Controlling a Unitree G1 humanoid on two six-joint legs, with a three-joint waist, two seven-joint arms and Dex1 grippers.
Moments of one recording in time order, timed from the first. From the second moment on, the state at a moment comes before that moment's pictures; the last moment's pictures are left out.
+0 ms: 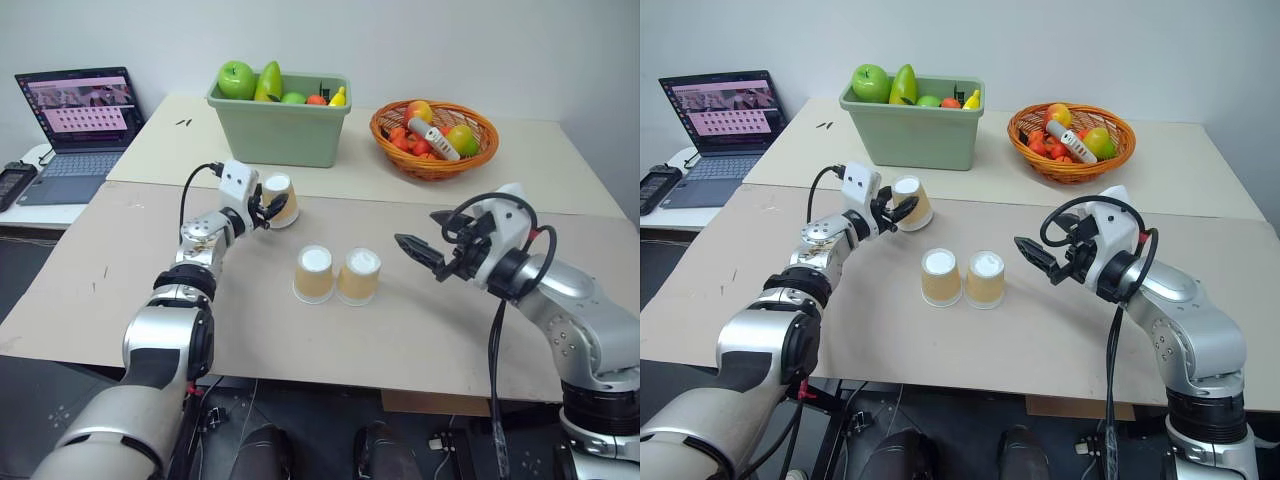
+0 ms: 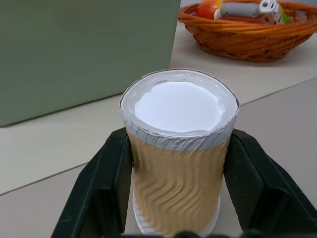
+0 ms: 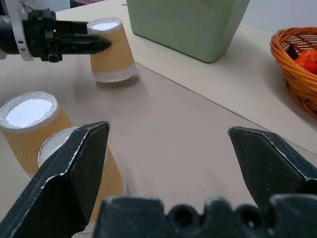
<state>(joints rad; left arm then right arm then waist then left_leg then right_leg) -1.12 0.31 0.16 1.24 -0.11 -0.22 -0.66 -0.37 -0.60 -0.17 -0.43 0.53 0.78 0.51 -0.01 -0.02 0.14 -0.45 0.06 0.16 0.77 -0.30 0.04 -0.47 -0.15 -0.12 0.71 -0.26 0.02</state>
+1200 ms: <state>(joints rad) -1.05 0.42 -0.09 0.49 -0.36 0.35 -1.46 -0.30 -0.54 -0.17 -0.43 0.48 0.73 0.47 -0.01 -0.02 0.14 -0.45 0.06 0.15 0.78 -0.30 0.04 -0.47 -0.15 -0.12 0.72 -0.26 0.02</state>
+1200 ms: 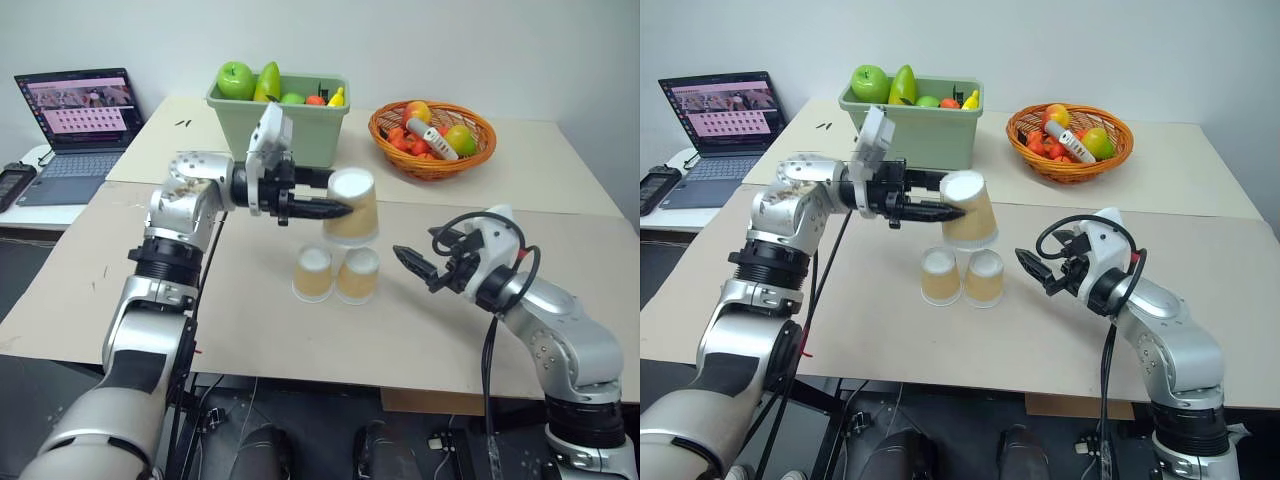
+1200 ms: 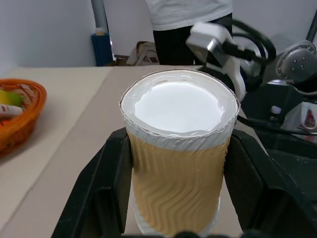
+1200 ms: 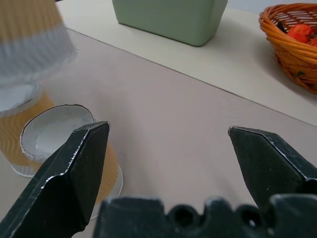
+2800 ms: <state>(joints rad) -1.01 0.46 0.15 0.27 -0.51 0.60 -1.08 -0.33 -0.58 -0.17 -0.41 0.49 0.73 0.52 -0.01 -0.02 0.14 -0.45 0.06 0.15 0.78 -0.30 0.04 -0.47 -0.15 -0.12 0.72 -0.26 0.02</state>
